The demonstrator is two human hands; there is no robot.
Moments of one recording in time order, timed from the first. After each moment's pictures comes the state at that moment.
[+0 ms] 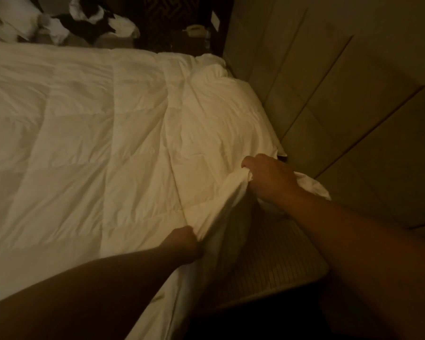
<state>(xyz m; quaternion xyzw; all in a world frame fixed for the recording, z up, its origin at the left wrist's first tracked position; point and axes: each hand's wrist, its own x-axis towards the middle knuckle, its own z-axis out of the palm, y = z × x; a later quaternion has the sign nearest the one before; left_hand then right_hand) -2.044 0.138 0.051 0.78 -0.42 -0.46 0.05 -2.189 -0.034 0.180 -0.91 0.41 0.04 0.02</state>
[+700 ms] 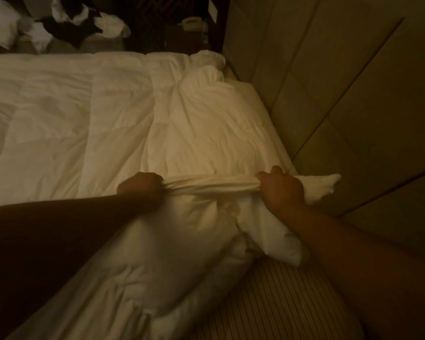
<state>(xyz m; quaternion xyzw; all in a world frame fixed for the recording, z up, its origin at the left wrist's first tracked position) -1.898 -0.125 0.076 0.87 -0.45 -0.19 -0.03 -2.165 -0.267 0.075 -0.86 0.50 0.10 -0.08</state>
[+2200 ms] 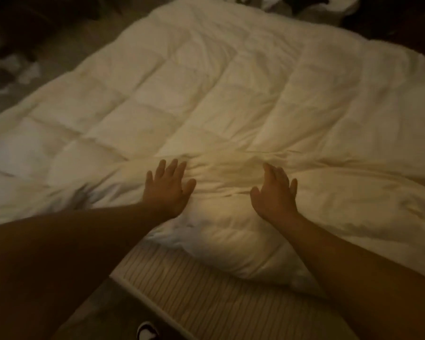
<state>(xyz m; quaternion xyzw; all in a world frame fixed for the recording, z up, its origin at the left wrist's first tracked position) -1.780 0.228 -0.006 0.97 -0.19 -0.14 0.07 -1.877 -0.013 -0.009 -0.95 0.25 0.06 0.19</state>
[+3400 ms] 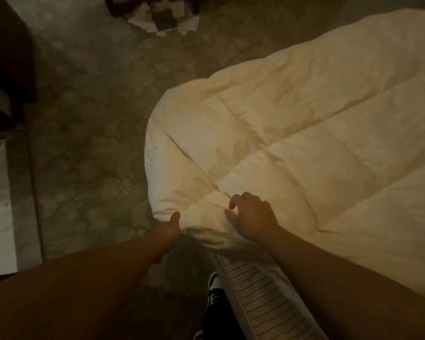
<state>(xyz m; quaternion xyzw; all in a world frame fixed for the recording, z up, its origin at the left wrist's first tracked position) -1.682 0.763 -0.052 0.64 0.49 -0.38 0.45 -1.601 0.551 -0.056 -0.95 -0.22 0.22 0.08</state>
